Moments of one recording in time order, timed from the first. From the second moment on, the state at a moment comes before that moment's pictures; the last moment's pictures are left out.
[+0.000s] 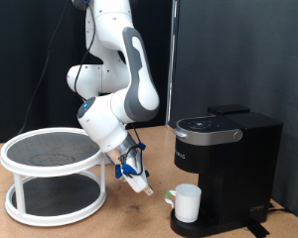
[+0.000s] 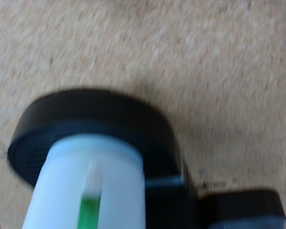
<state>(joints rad) -0.25 0.10 0.13 -2.57 1.14 2.44 1.54</state>
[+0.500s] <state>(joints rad) -0.27 -0.07 0.10 -2.58 1.14 2.33 1.58</state>
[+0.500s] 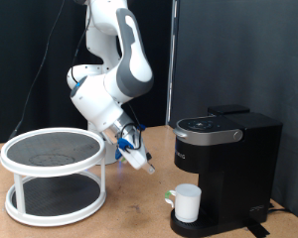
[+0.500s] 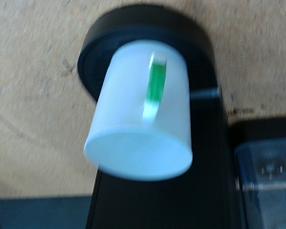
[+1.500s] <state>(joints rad) -0.36 -0.33 -0.01 -2.52 1.04 1.99 1.77</state>
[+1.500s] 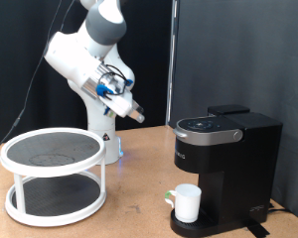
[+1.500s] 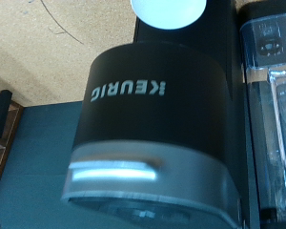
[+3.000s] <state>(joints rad) -0.37 -0.35 0.11 -2.27 0.84 1.91 1.96</state>
